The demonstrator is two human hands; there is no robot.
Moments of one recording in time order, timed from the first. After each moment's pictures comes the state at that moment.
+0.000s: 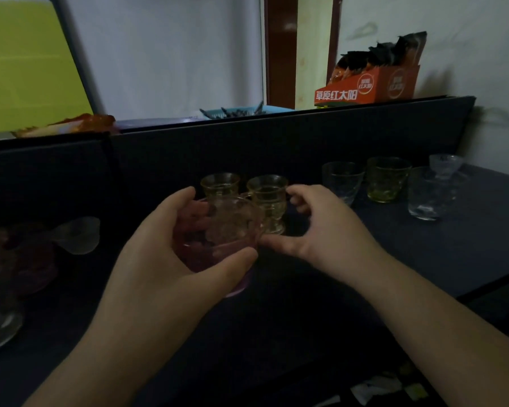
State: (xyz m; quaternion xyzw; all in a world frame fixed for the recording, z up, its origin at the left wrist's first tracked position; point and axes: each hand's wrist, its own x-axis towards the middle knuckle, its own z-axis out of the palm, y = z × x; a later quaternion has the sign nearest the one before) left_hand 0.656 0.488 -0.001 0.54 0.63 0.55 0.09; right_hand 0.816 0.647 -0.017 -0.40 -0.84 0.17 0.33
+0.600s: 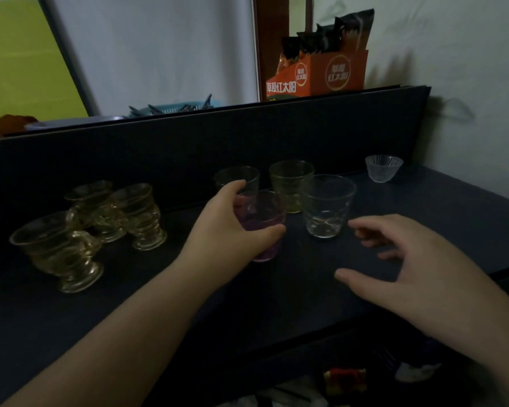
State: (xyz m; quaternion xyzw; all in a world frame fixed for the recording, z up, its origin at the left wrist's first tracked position) left_hand 0.852 0.705 -0.018 0.54 0.71 0.44 0.11; right_hand 1.099 0.750 -0.029 -0.38 -0.85 0.19 0.31
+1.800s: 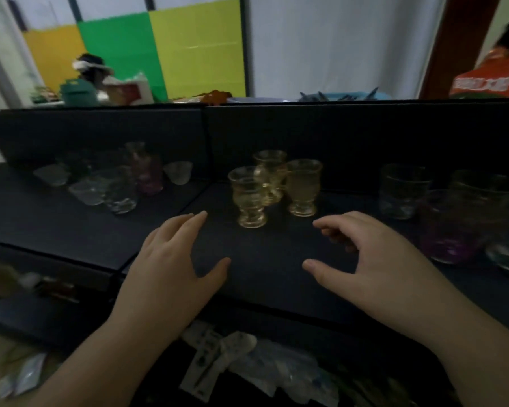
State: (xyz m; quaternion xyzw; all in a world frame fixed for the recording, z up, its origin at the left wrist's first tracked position) left_hand 0.777 0.463 -0.040 0.34 0.89 0.25 -0.17; right_hand 0.936 0.679 -0.021 -0.12 -0.94 0.23 0.22
